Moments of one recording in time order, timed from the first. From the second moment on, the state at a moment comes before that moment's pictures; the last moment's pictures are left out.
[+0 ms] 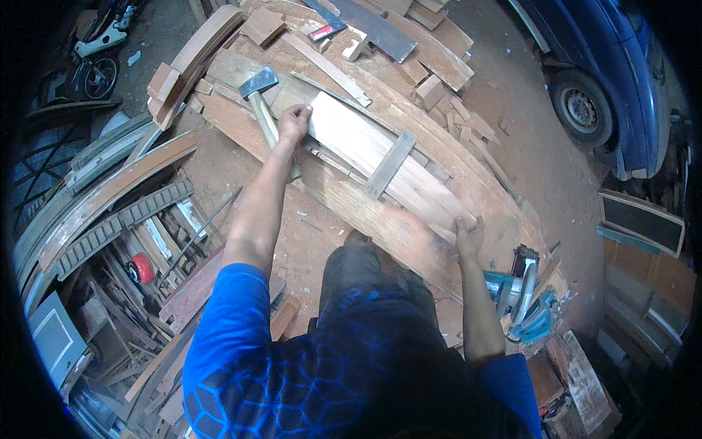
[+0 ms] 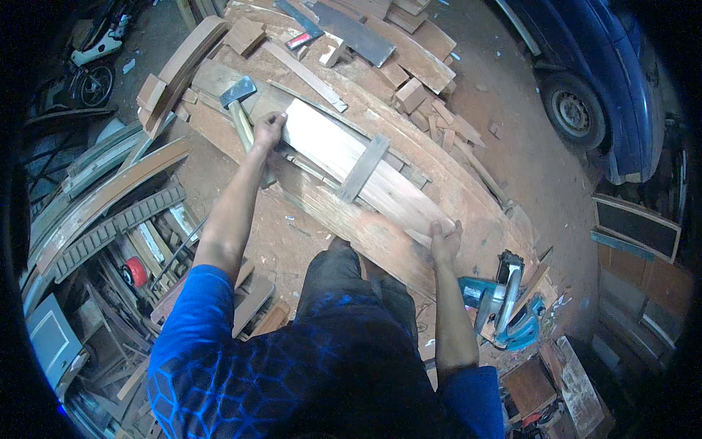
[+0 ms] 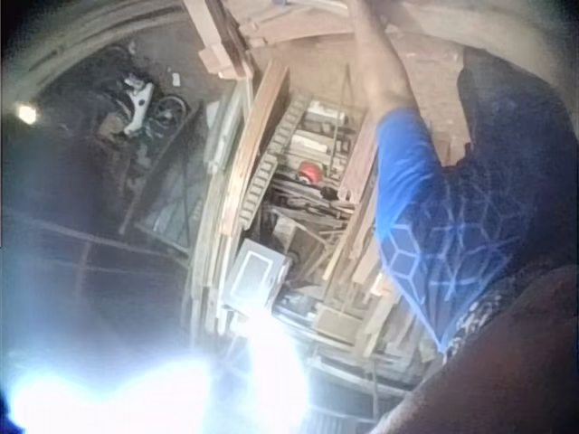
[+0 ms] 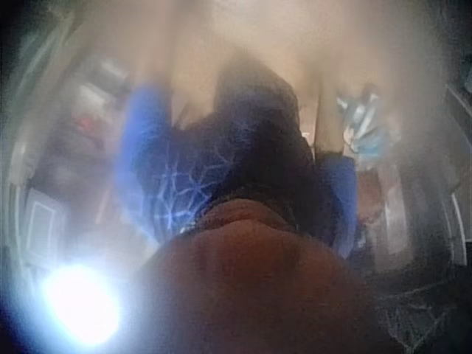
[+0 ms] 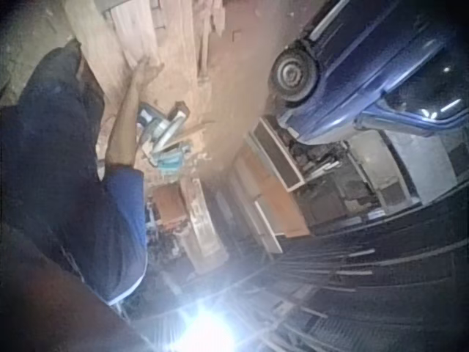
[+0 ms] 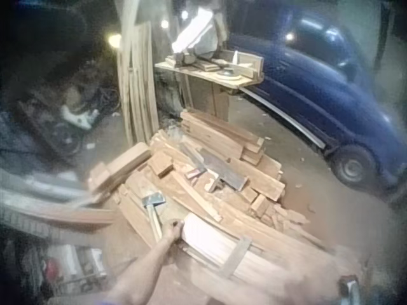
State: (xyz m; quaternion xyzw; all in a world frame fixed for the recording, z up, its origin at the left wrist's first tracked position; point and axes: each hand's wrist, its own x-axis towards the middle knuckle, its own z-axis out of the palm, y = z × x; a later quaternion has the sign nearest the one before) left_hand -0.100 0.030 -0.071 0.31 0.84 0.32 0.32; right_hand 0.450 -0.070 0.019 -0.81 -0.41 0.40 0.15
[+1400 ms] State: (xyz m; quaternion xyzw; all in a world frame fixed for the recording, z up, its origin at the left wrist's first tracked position) left_hand -0.141 0.140 -0.008 -0.14 0.94 0.24 0.20; right_hand 0.380 -0.098 0.023 -0.63 -0.19 0.71 0.24
